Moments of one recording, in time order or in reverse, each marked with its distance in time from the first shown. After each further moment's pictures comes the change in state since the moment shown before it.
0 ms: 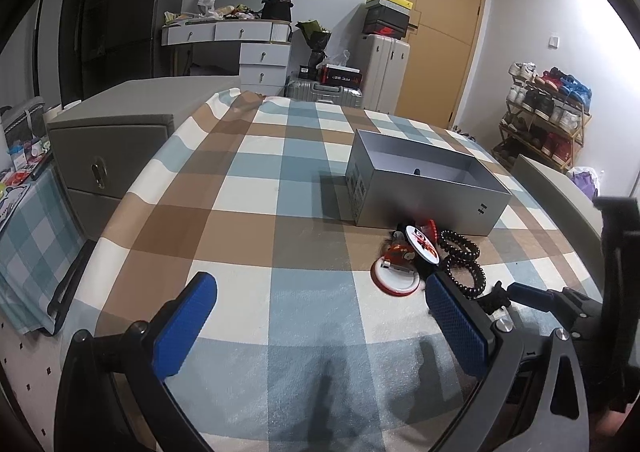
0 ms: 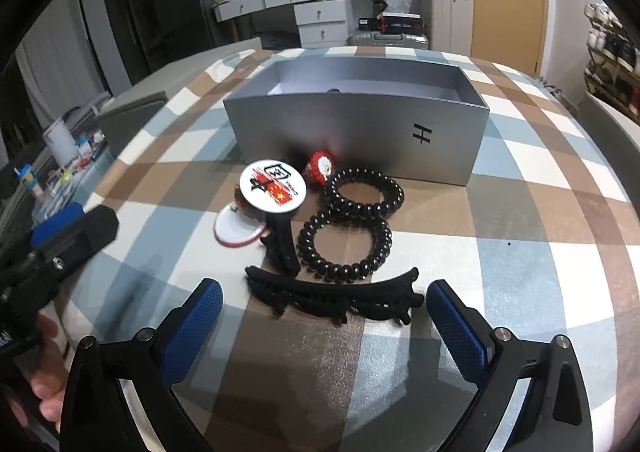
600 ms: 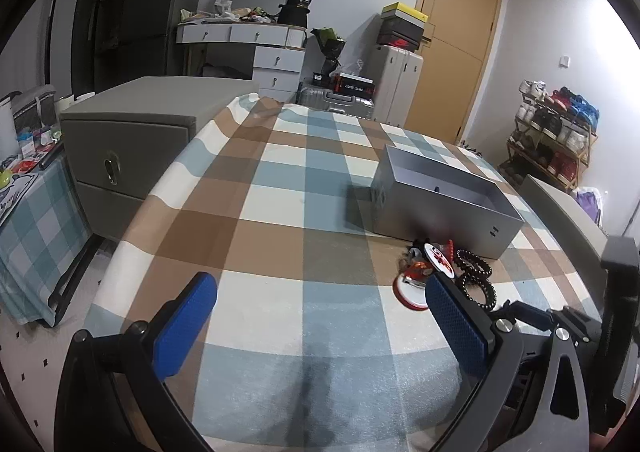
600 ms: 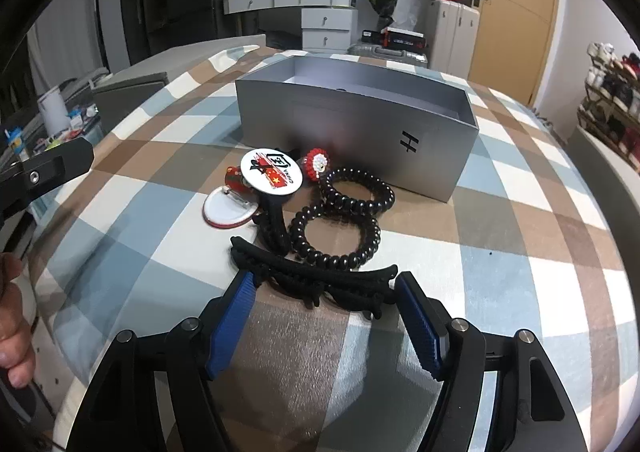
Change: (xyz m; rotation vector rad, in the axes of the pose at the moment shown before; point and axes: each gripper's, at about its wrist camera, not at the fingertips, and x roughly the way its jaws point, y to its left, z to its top) left arm -0.009 0.025 0.007 -0.060 -0.027 0.007; right arm -0.006 0.004 -0.008 -0.098 -0.036 -0.071
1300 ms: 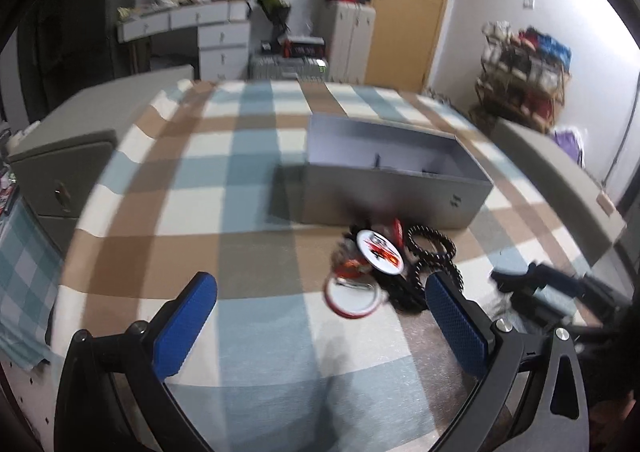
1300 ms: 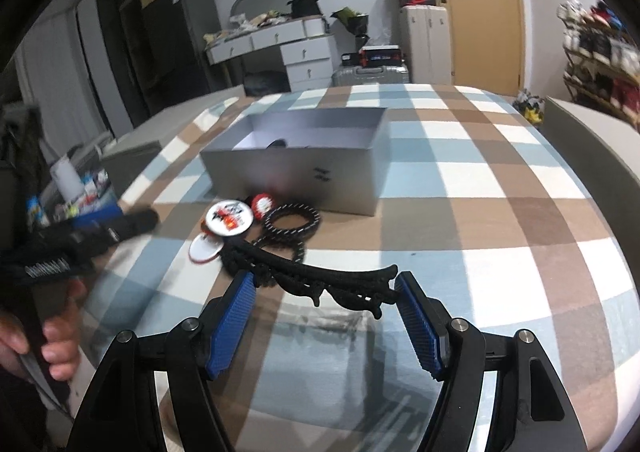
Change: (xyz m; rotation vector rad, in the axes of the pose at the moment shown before) left arm 0.042 -0.061 0.017 0.177 0.172 -0.087; right arm -0.043 -0.070 -0.005 0.183 -0.115 0.089
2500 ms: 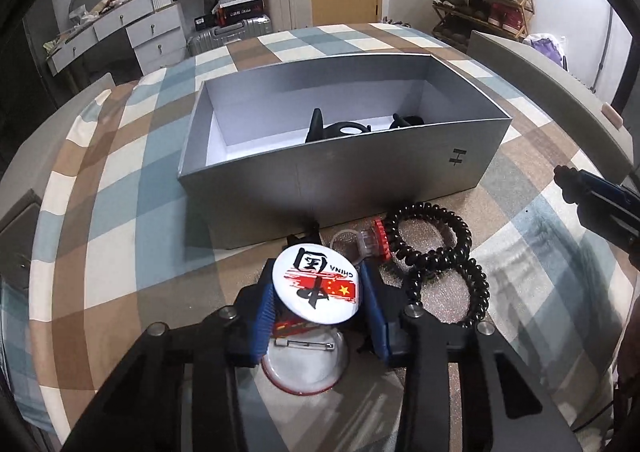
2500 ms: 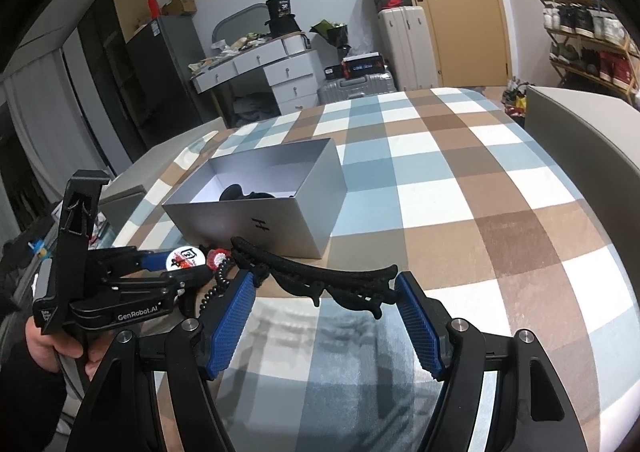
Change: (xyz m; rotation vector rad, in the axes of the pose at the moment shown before) left arm 0.060 -0.040 0.016 0.258 0.176 -0.012; right arm 0.001 -0.048 0.021 0.095 -0.045 0.032
